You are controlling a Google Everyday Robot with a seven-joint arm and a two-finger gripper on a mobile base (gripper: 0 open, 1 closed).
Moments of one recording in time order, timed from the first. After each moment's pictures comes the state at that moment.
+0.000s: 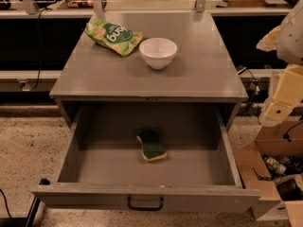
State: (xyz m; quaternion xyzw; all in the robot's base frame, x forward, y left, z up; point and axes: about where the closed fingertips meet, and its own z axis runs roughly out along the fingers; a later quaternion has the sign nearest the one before) arm 0.438 -0.217 0.976 -0.60 0.78 -0.03 0.16
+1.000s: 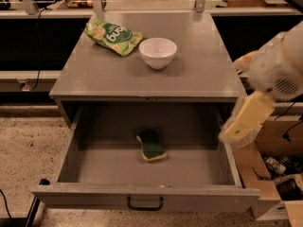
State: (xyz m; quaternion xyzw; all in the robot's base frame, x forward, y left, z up) arm 0.435 -0.165 0.938 -0.57 0.78 0.04 0.25
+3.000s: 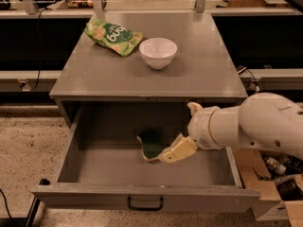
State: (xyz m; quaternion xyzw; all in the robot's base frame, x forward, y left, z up) arm 0.477 -0.072 0.778 -0.48 0.78 0.12 0.38
